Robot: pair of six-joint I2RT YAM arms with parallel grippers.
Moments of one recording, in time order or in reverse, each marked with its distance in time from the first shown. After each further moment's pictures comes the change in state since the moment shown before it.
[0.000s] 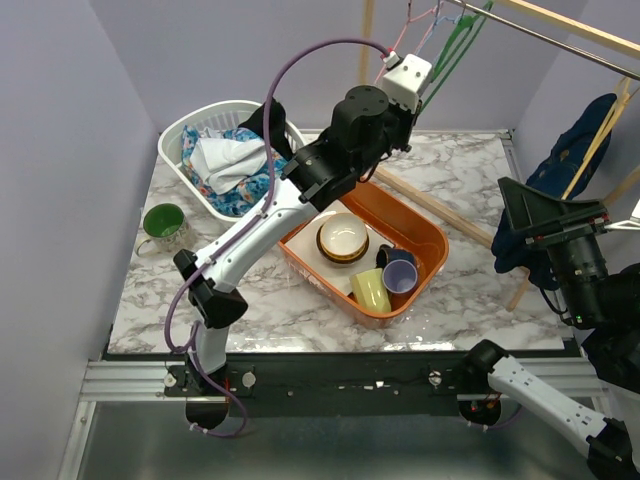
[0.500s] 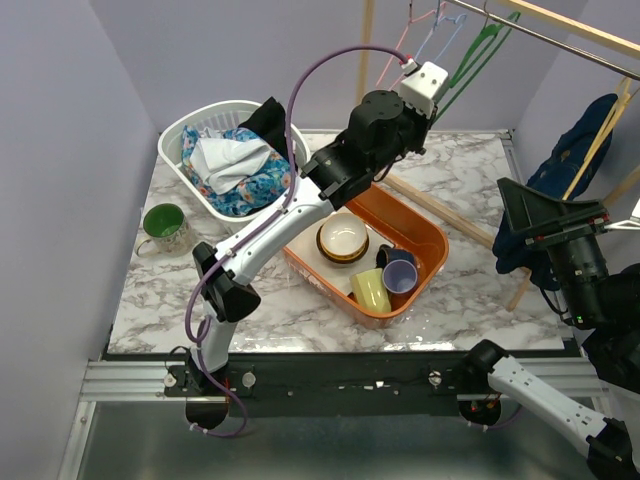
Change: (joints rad) left arm 0.005 0.105 0.024 0.106 0.085 0.003; right arm 0.000 0.001 0.004 -0.007 -0.009 -0.009
